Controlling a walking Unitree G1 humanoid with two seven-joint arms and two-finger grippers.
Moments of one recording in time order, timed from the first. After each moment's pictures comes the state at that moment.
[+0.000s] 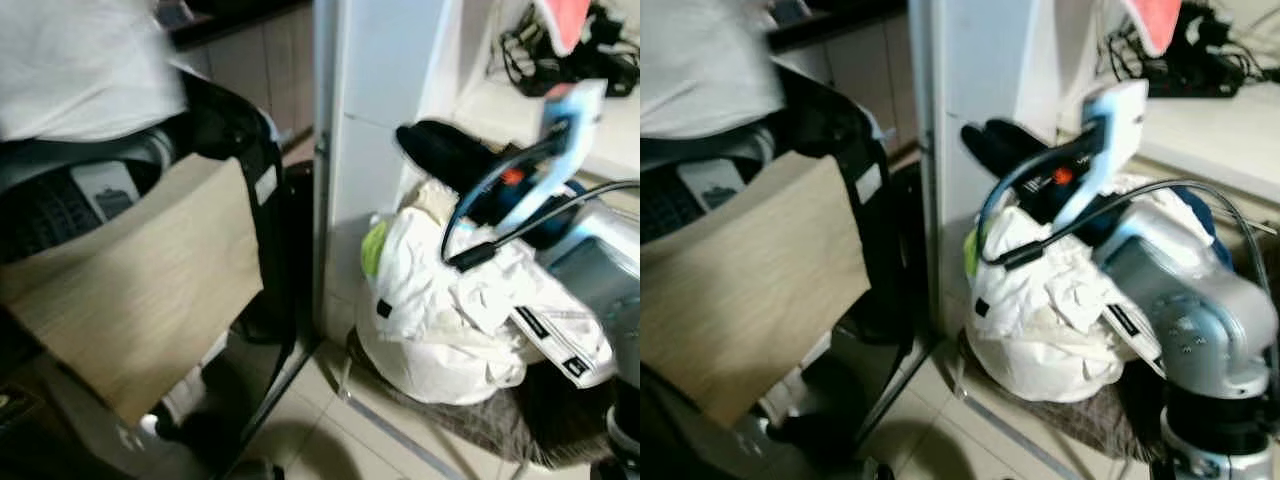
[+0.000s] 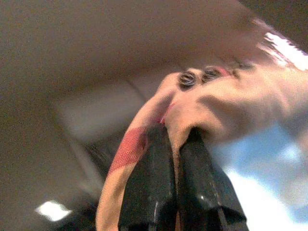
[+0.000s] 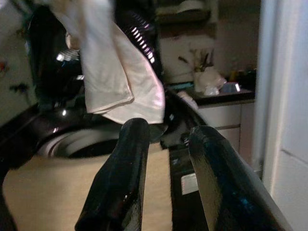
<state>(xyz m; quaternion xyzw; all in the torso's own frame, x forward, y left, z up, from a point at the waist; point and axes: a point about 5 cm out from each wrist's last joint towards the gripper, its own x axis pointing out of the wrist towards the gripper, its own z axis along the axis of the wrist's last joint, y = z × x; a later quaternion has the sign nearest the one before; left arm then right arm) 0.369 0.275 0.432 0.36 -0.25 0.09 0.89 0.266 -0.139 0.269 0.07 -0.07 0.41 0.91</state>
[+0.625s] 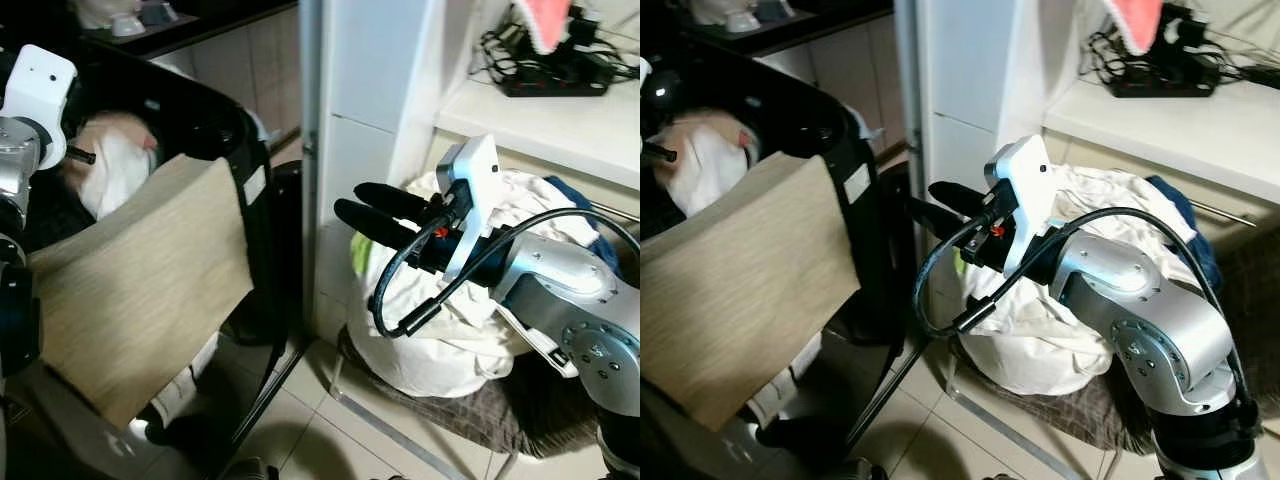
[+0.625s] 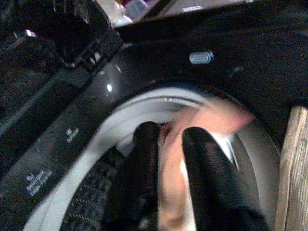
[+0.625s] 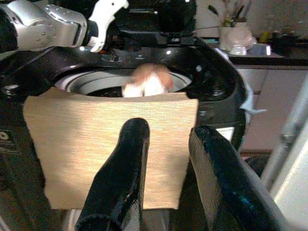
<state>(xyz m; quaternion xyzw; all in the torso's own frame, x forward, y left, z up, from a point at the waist) 0.378 0.333 0.265 0.24 0.14 0.06 0.96 0.253 -0.107 0.243 -0.01 0.00 0.47 0.88</state>
